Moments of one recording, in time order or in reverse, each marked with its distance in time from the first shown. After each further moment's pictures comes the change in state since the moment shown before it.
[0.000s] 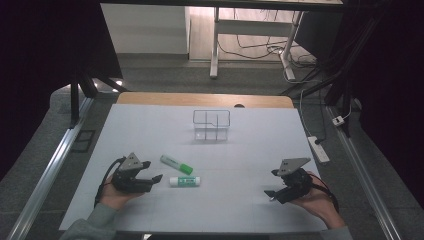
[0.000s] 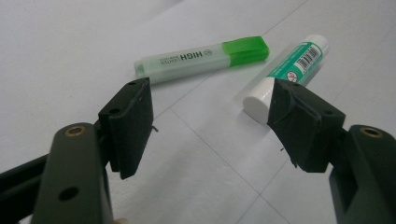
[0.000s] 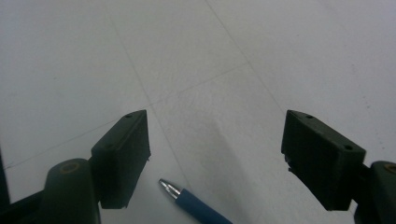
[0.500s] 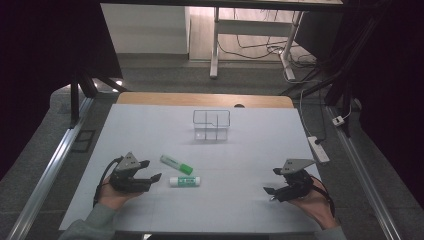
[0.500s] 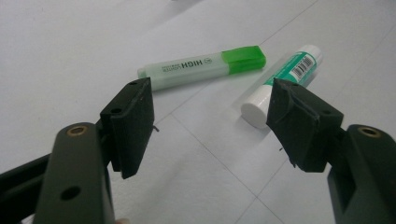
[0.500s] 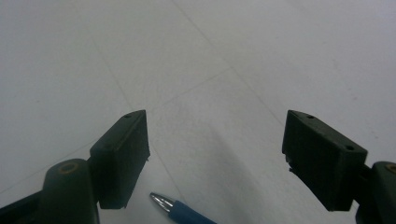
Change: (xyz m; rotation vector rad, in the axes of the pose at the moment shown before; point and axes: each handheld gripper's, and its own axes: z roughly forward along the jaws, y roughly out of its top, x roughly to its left) left arm 0.000 0.001 -0.006 -0.033 -0.002 -0.010; right arm -0.003 -0.011 0.006 -0.084 -0.041 0.109
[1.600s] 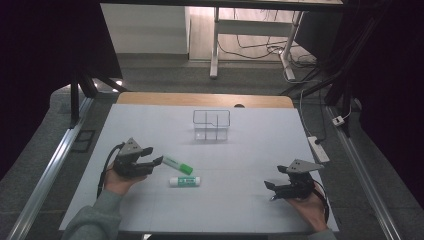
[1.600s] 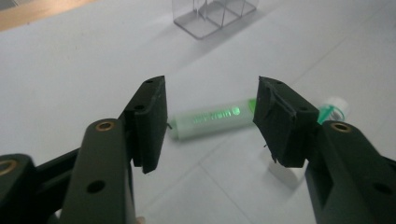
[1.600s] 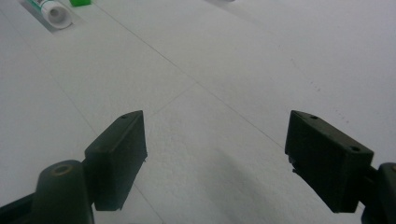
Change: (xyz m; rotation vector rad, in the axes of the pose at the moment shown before) left arm 0.016 0.028 0.007 -0.047 0.047 -0.027; right arm -0.003 -0.020 0.005 -0.163 -0.118 0.172
